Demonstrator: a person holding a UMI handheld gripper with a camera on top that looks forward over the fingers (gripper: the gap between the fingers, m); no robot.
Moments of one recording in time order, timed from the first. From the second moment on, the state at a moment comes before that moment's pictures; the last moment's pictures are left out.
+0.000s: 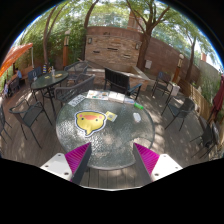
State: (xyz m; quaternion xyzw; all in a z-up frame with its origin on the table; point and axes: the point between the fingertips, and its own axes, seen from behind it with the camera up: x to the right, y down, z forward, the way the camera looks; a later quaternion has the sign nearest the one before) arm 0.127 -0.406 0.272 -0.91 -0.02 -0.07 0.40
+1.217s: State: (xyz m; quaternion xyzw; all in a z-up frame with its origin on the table) arm 0.388 0.001 -0.014 -0.91 0.01 -0.03 0.42
